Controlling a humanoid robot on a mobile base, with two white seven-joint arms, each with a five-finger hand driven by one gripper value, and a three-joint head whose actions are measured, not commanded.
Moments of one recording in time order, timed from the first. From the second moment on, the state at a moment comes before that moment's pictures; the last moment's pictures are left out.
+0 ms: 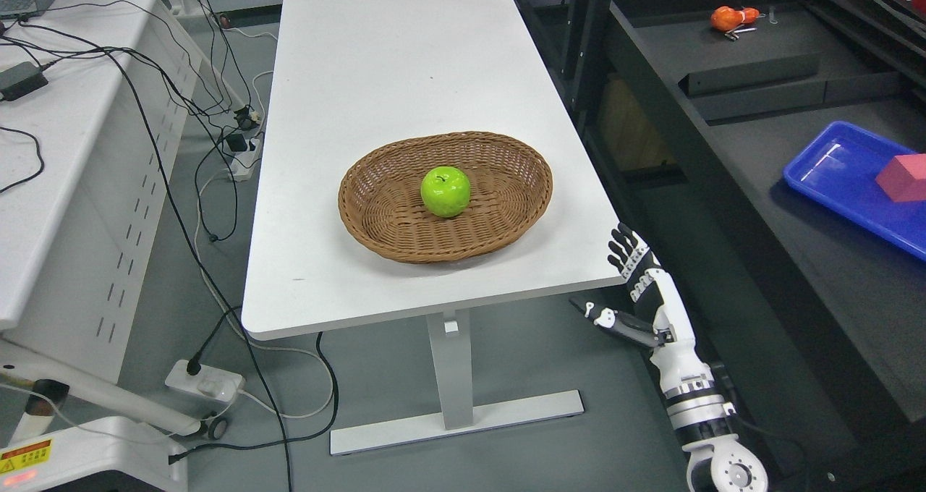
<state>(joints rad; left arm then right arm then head) 0.04 0.00 -0.06 -0.05 0.05 -0.03 -0.14 0.13 0.00 -0.07 -1.71 -0.07 -0.20 0.13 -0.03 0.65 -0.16</state>
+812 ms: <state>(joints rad) 0.04 0.00 -0.06 -0.05 0.05 -0.02 -0.14 -0.03 -0.14 -0.05 -1.71 0.18 -0.37 0.14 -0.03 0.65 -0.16</state>
